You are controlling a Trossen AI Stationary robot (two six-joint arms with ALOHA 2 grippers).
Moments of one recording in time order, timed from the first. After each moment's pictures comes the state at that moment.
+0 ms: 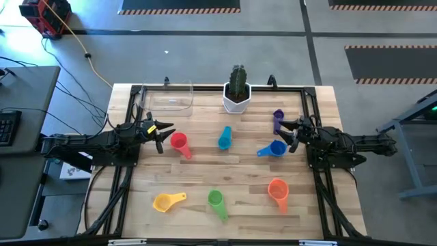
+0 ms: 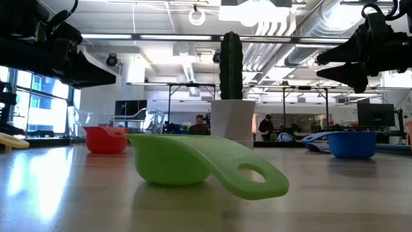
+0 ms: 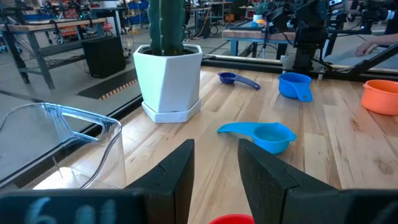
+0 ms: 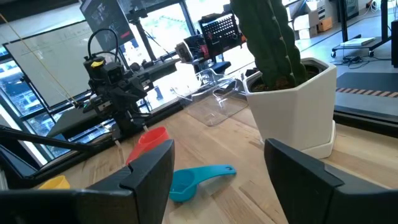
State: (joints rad) left arm 0.11 0.20 0.01 0.06 -0.30 -0.02; right arm 0.05 0.01 0.05 -0.05 0.46 0.36
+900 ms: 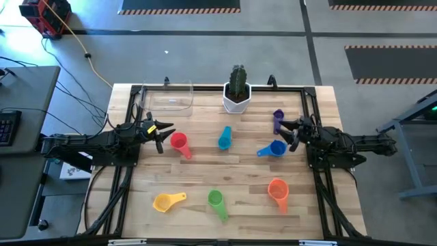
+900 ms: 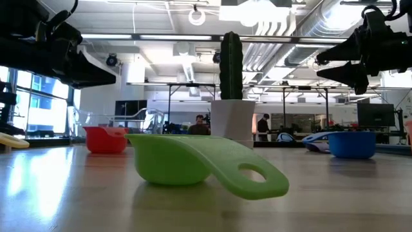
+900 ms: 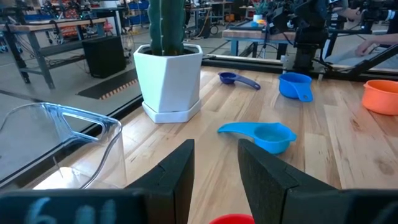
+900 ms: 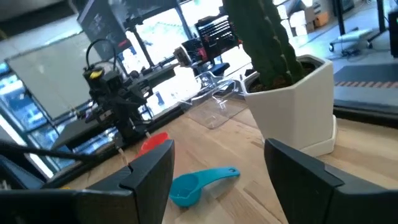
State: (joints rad) left arm 0.11 0.20 0.01 0.05 -0.30 -0.01; right arm 0.05 0.01 0.05 -0.04 0.48 0.44
